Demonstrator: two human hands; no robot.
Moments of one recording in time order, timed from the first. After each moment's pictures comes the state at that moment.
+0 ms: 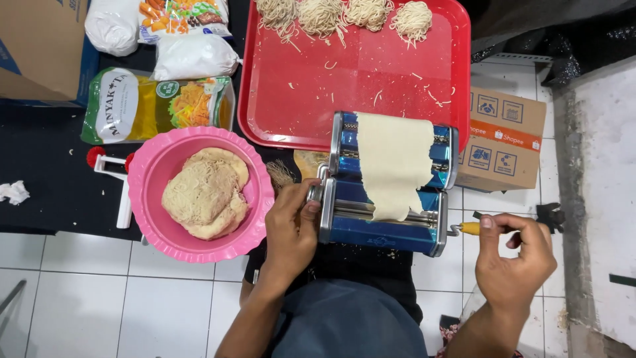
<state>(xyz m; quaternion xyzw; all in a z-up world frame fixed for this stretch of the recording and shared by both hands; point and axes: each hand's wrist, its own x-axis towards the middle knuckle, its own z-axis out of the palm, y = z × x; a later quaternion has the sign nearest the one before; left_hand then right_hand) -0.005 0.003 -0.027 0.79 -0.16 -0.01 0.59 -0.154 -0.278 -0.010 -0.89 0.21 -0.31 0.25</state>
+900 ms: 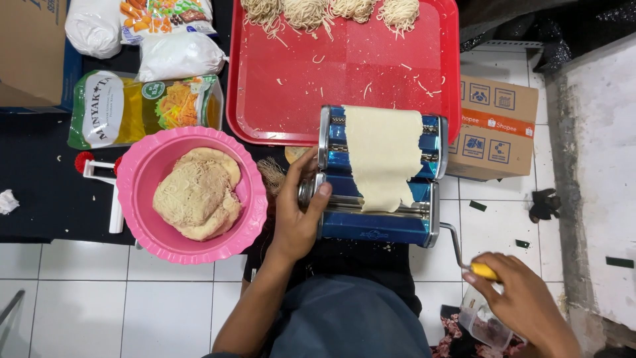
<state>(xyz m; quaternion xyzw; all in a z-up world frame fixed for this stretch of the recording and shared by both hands) 0.005 -0.021 -0.015 0.70 -0.15 -0.05 0.70 -0.221 -0.324 -0.004 -0.90 0.29 0.28 0.18</state>
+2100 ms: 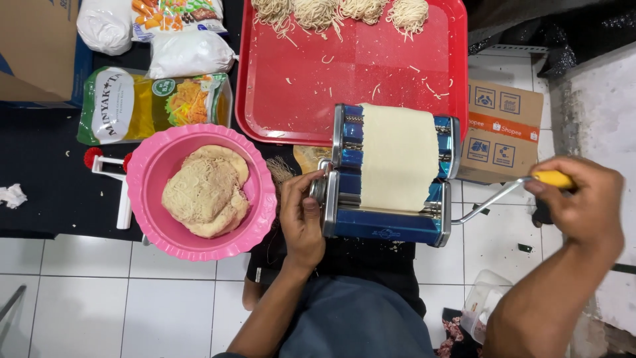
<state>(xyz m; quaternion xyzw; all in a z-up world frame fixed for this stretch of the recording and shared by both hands) -0.013 -0.022 -0.041 0.68 -0.12 0.07 0.72 -0.130 -0.429 -0.003 -0.95 0.10 -0.11 0.28</state>
